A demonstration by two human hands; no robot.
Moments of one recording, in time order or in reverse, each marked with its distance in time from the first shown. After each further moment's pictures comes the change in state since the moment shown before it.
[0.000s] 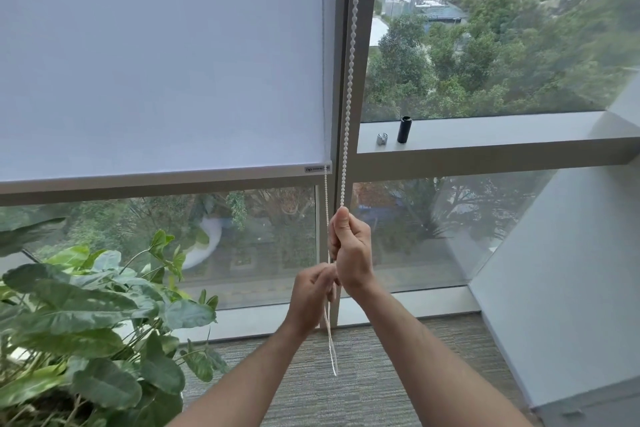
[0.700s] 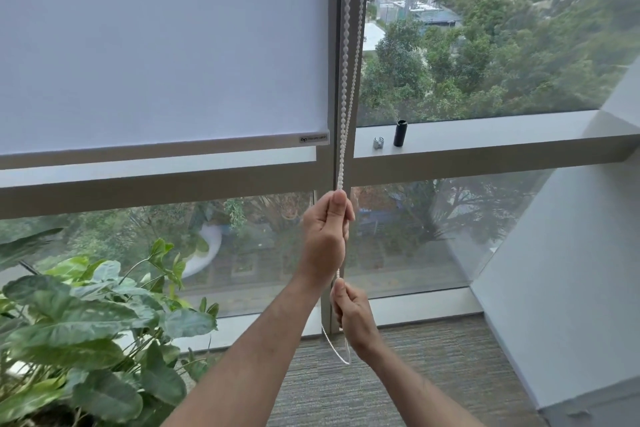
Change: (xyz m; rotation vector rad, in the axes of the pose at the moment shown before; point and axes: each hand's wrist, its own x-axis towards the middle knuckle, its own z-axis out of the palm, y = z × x) left_hand 0.037 0.124 0.029 -0.189 0.081 0.276; right_hand -0.065 0.078 -0.041 -0.155 -0.084 0.330
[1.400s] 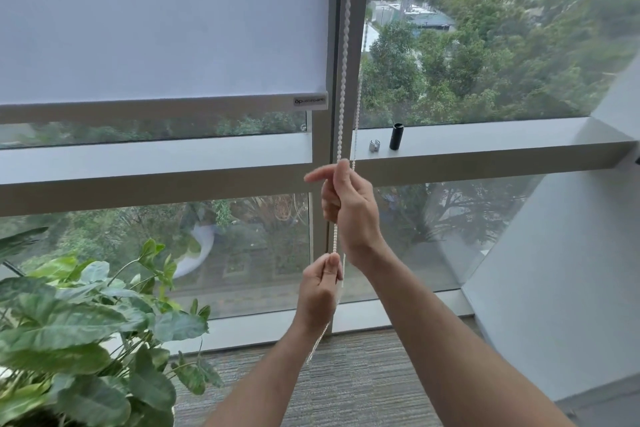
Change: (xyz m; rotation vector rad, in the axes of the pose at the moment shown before) left_hand -0.052 -0.077 -0.021 0.125 0.021 -0.226; right_hand 0.051 -0.176 0.016 0.218 -0.046 -0.423
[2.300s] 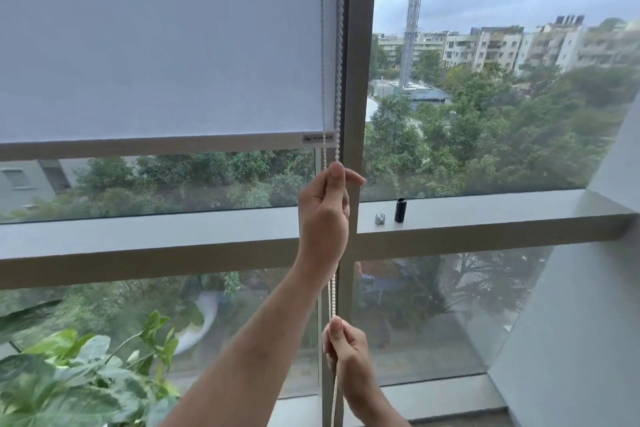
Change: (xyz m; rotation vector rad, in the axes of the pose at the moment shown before) left_hand 0.089 0.221 0.018 -0.183 0.024 0.462; right_hand -0.062 0.086 -0.013 -0.141 0.035 0.193
